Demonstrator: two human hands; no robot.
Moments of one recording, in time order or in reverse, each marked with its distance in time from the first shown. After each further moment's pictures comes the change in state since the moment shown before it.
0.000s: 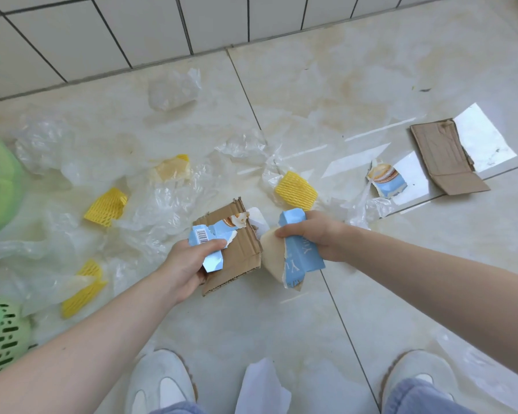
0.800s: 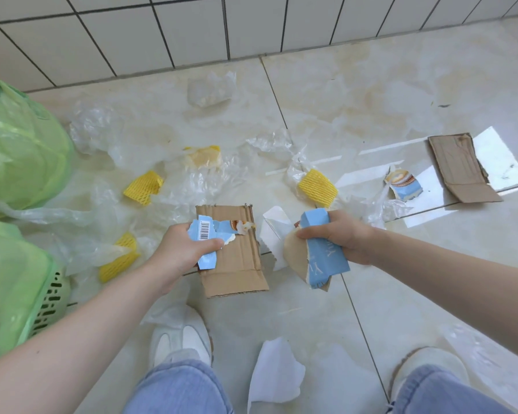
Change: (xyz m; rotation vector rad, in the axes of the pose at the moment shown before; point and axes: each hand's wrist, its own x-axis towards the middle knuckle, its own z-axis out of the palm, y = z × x) left_hand -0.048 0.002 -0.054 0.412 0.115 0.255; right_hand -0.037 0.009 0.013 -0.117 0.001 -0.095
